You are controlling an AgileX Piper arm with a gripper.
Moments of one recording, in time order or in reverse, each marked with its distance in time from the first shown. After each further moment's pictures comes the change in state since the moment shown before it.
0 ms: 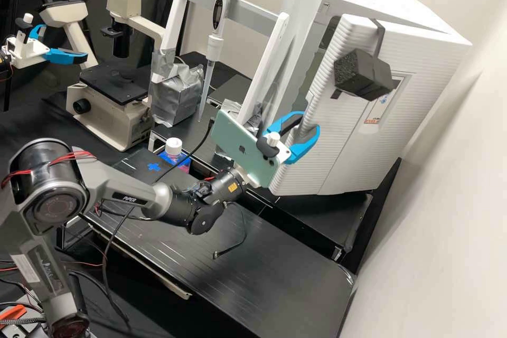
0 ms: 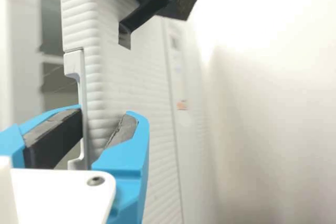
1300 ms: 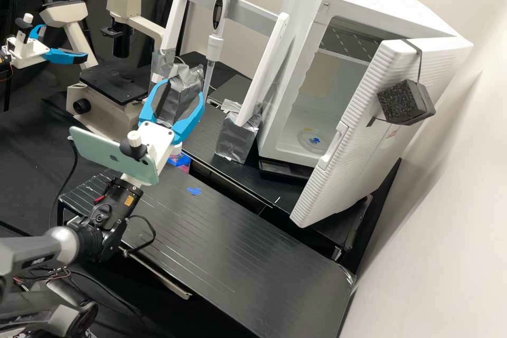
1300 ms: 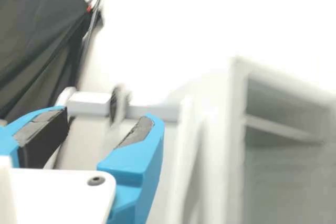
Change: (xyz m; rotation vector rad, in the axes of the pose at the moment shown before) arm -0.146 -0.074 -0.086 -0.005 0.408 -0.208
